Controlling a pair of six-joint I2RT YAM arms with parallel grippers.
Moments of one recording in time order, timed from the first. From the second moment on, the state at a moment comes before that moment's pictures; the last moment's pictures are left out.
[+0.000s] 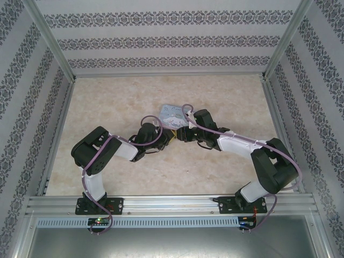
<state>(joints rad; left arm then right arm) -0.61 1.86 0.66 0.76 0.30 -1.43 0.54 1.53 0.78 0.01 -0.35 0.45</state>
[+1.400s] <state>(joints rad) -0.61 1.86 0.67 0.74 0.30 -1.43 0.79 1.70 0.85 -0.09 0.21 0.12</state>
